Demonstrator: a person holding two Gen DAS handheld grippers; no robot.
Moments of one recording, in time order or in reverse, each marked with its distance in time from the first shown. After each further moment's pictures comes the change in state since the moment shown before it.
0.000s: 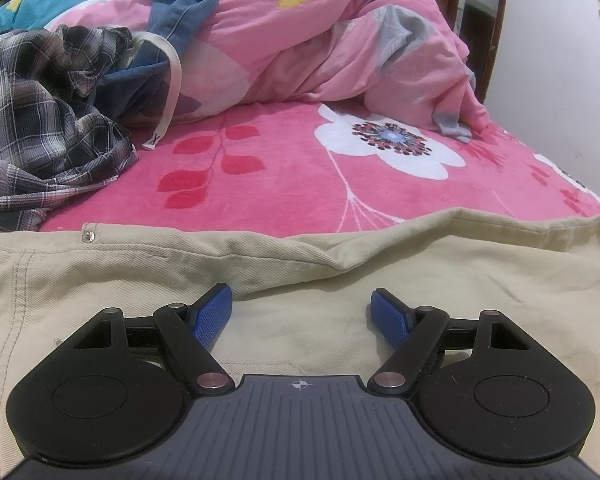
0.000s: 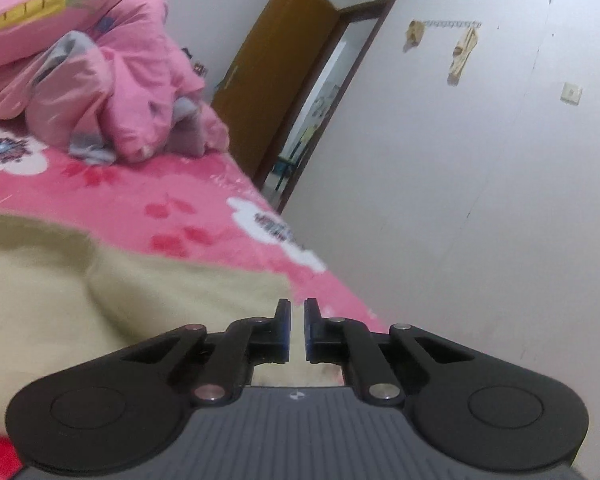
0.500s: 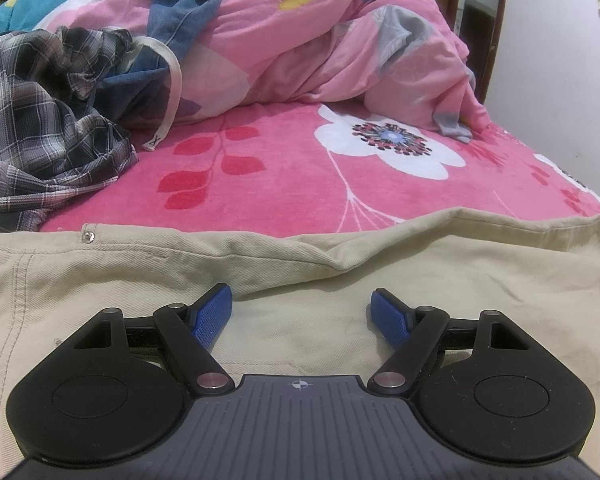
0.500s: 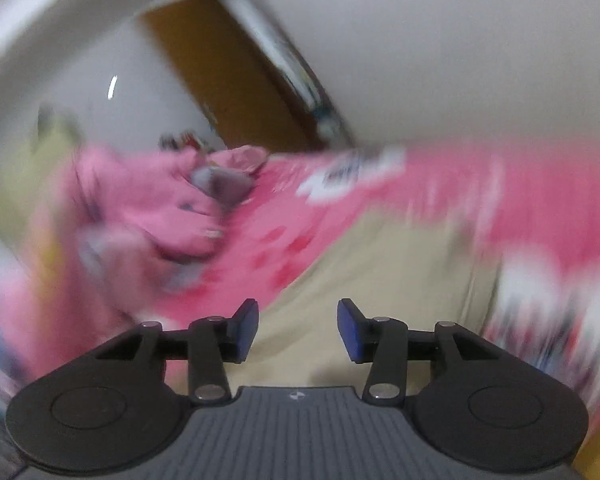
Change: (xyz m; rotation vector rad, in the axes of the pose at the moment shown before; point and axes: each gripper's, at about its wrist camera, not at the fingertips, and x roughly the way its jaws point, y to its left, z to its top) left arm -0.001 -0.001 -0.001 0.001 -0.003 0.002; right arm -0.001 -0.082 -0.059 1.193 0.239 0.581
